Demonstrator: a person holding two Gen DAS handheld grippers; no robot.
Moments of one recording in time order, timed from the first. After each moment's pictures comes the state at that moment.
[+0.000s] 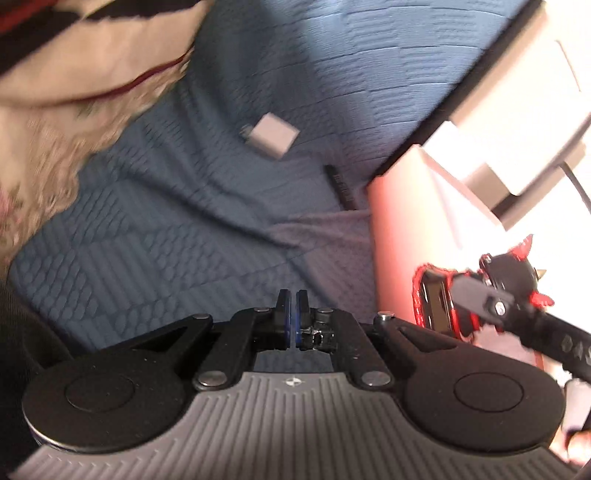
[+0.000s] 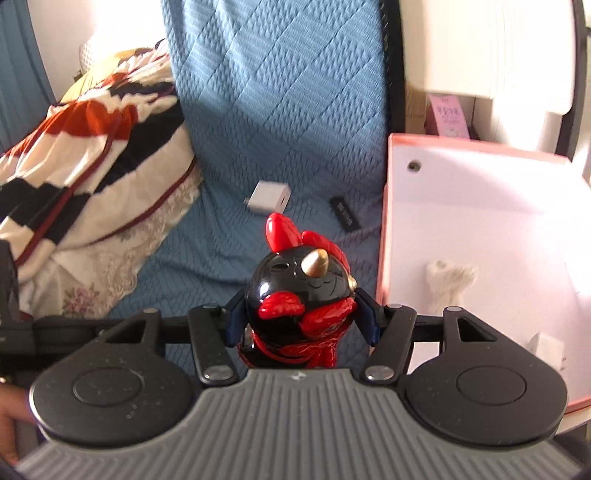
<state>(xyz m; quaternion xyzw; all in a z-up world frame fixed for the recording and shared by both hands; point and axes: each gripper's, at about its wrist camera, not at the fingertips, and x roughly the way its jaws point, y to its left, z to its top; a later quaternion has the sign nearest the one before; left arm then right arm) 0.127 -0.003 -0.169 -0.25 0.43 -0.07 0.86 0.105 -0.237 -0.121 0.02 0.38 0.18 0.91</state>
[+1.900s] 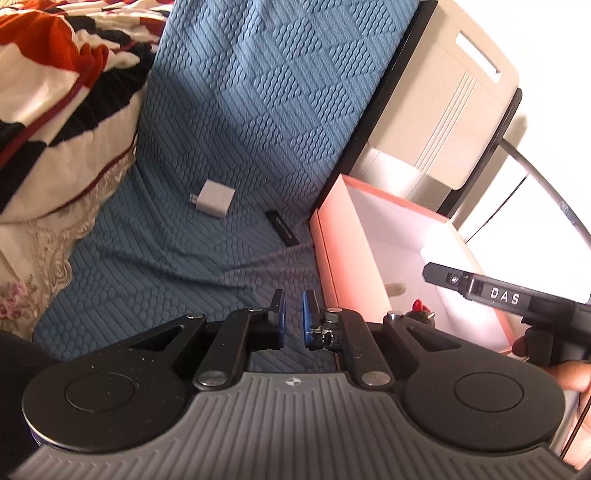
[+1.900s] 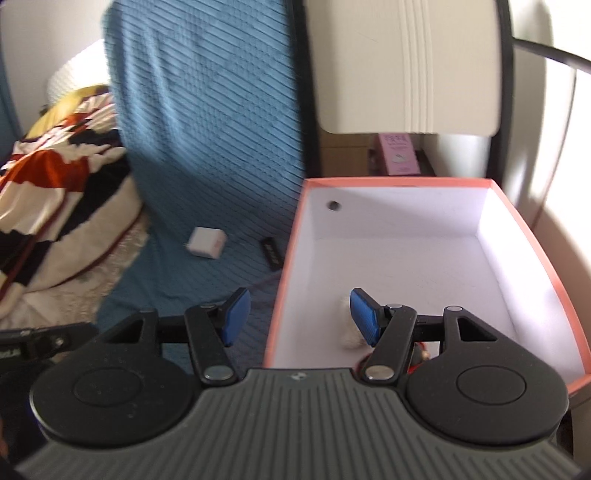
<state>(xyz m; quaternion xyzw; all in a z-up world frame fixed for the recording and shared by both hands) 0.084 -0.026 -0.088 -0.18 0.36 -0.11 0.91 0.101 -0.301 -0.088 0.03 0.34 0.12 0.93</state>
